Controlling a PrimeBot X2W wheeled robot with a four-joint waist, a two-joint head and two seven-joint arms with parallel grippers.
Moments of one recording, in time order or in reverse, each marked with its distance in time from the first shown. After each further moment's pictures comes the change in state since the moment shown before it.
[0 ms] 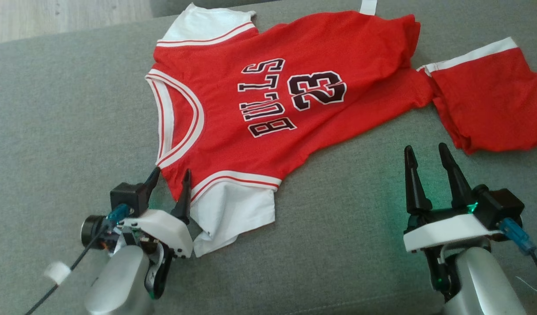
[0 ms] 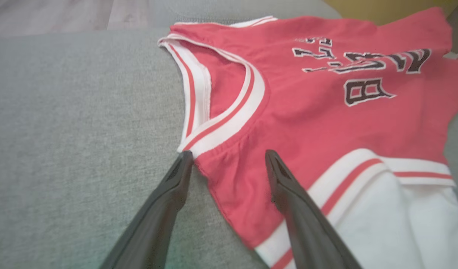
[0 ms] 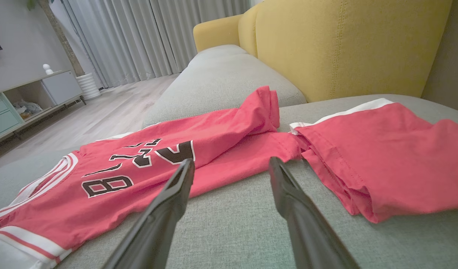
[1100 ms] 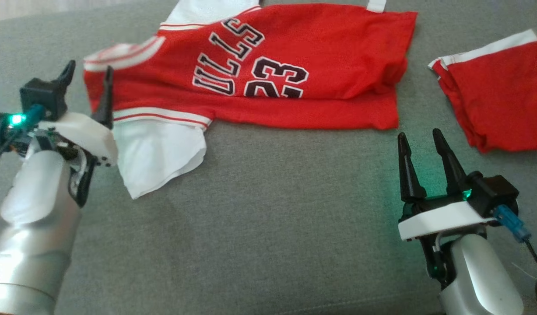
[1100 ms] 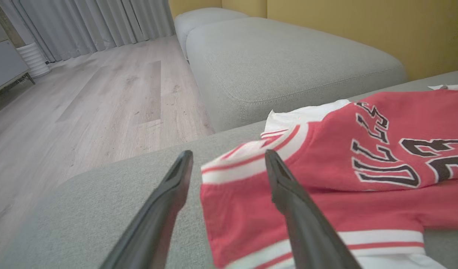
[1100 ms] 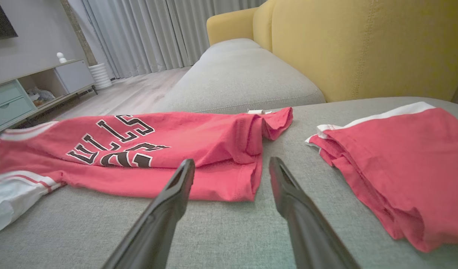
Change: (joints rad) left arm -0.389 0.186 0.009 0.174 0.051 -0.063 -0.008; right arm -0.051 0.000 0.021 0.008 -0.017 0.000 0.000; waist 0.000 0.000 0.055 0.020
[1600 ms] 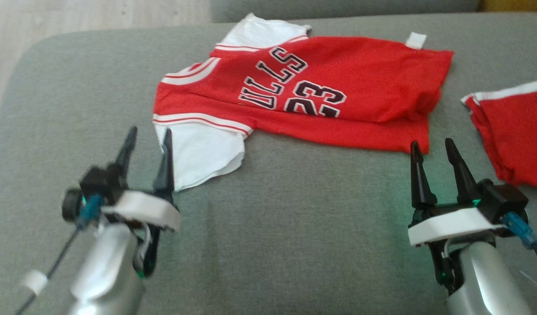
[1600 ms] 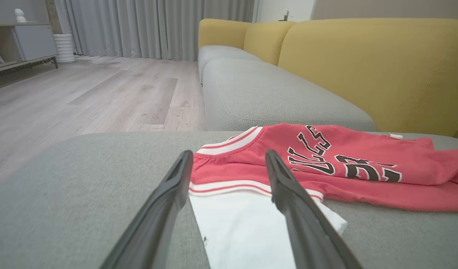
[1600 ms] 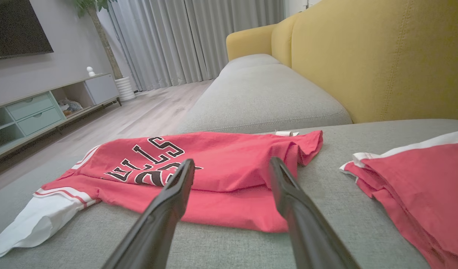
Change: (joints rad) left arm 0.306 -0.151 0.016 -0.205 -0.071 0.056 -0.170; right arm 0.020 0.000 -0.048 0.023 -0.005 0.000 0.000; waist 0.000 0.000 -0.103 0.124
